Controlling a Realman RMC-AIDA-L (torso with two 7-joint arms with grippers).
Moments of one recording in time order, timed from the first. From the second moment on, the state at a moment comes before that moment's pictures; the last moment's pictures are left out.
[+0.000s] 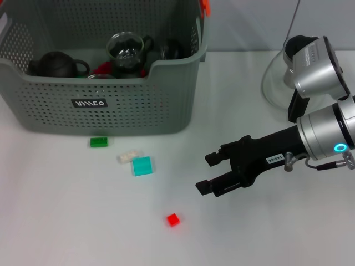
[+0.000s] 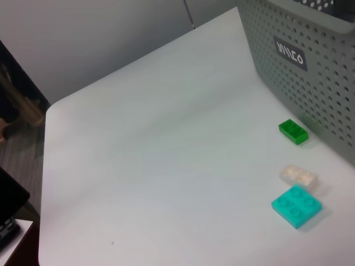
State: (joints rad) left arm -0.88 -1.89 0.68 1.11 2.51 1.38 -2.17; right arm 0.74 2.10 -1.07 -0.74 -2.14 -1.51 1.82
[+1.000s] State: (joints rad) left arm -0.51 -2.17 1.33 1.54 2.44 1.80 -2.07; right arm 0.74 2.08 -1.03 -0.74 -2.14 -1.47 1.82
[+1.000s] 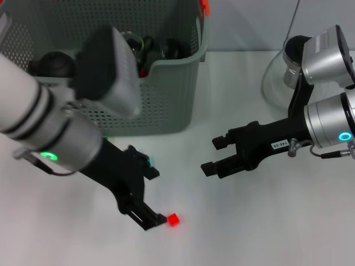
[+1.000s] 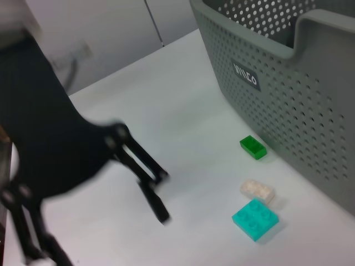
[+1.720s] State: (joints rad) left arm -0.57 -2.17 1.68 1.36 2.54 1.55 -2.32; right arm 0.73 2.07 -1.03 -0.74 -2.14 -1.48 1.81
